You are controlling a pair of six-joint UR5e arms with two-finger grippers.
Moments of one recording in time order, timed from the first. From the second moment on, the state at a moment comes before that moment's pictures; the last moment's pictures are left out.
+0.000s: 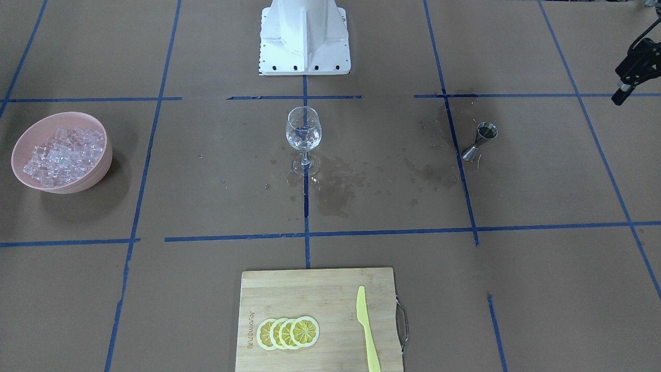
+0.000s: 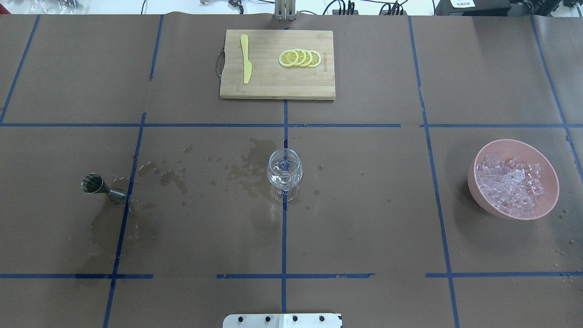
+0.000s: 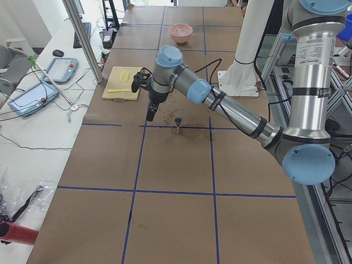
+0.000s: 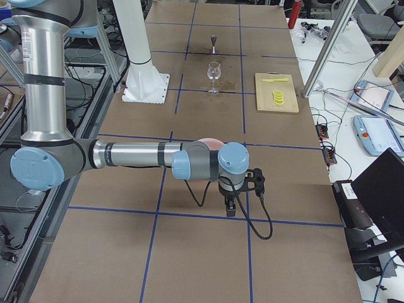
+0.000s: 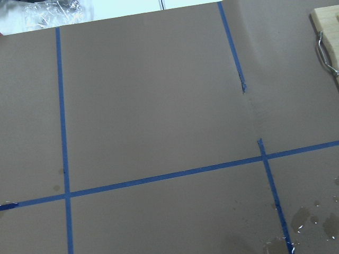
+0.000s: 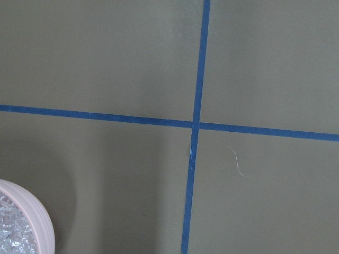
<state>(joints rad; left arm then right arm) -1.33 -1.53 -2.15 -1.72 -2.27 -0.49 1.59 -1.59 1.66 -1.55 2.39 -0.03</state>
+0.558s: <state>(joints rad) -1.03 -1.28 -2.25 -2.15 -2.04 -0.89 1.59 -1.59 1.66 -1.55 2.39 -0.03</state>
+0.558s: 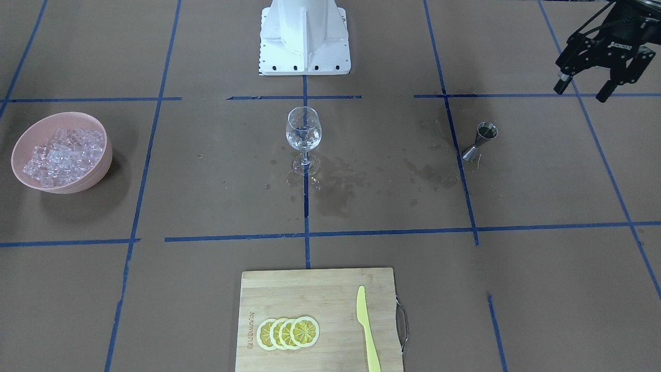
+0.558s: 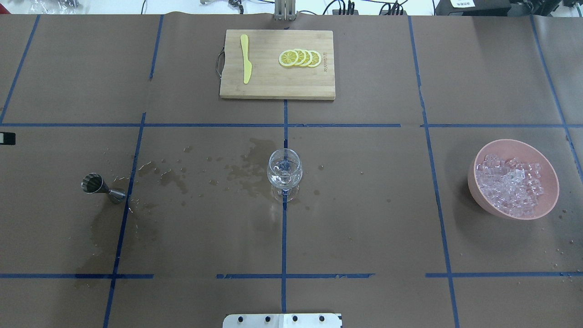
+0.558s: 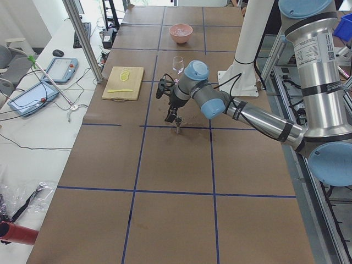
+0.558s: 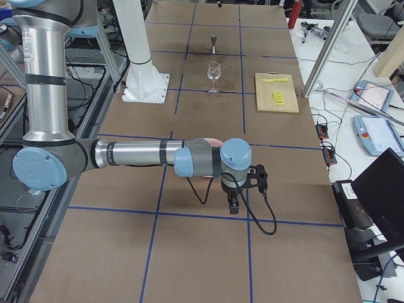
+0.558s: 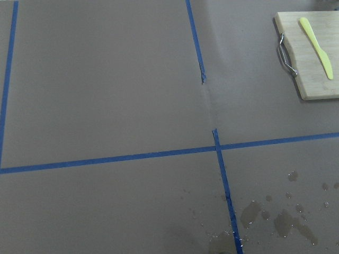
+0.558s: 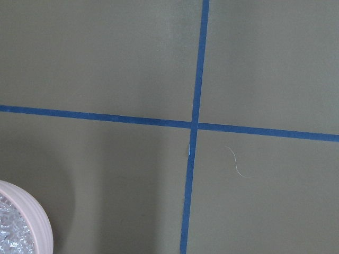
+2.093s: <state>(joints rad) -0.08 -1.14 -2.29 -2.04 -0.86 -1.69 1.59 -1.58 1.65 -1.55 2.39 -0.01</state>
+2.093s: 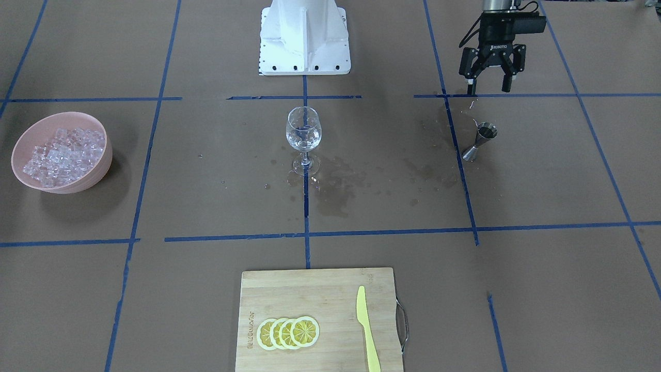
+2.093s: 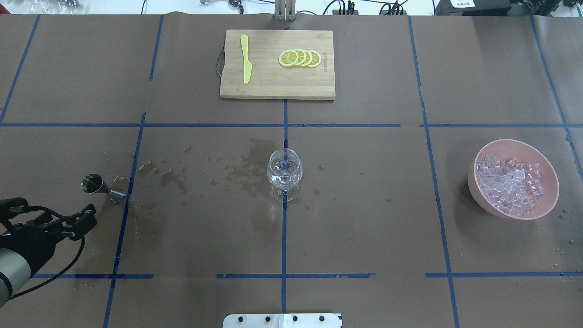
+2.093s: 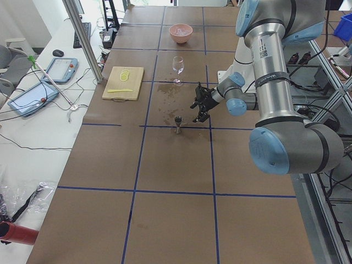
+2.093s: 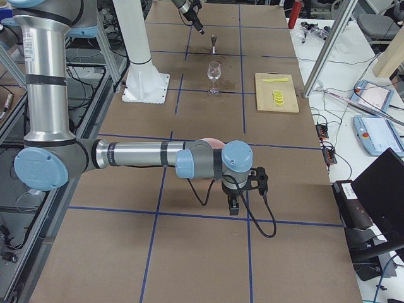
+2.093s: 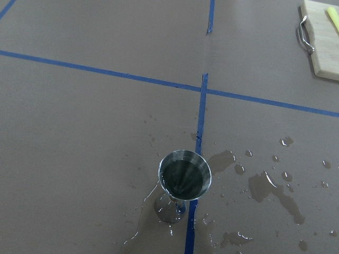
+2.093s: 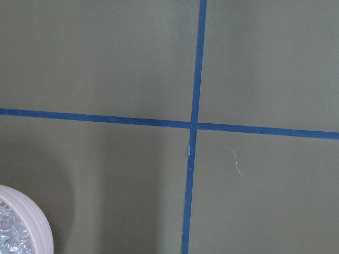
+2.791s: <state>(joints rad) -0.03 -1.29 -2.03 -2.02 -0.56 -1.76 1.59 -1.58 1.68 -1.55 2.40 -0.01</state>
